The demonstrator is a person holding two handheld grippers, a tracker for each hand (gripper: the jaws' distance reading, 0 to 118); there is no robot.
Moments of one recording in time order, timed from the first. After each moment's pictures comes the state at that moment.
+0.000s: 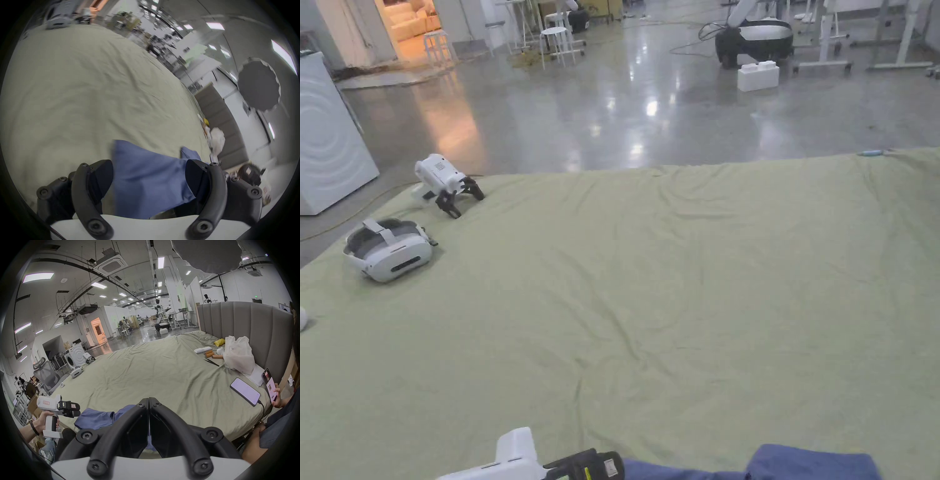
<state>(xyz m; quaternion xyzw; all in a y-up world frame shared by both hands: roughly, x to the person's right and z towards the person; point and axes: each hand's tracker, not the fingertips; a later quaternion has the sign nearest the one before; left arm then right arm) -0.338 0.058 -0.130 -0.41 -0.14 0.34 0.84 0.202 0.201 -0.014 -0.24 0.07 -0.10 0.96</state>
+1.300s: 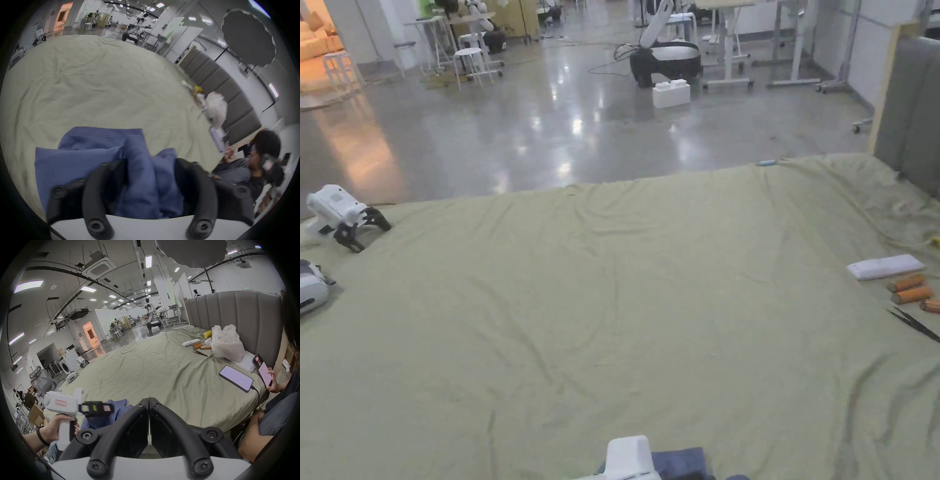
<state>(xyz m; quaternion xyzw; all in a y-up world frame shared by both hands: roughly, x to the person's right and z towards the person) -0.090 0.077 -0.160 -0.44 -0.24 0.20 0.84 0.240 0.169 0.017 -0.25 0.03 -0.14 0.96</state>
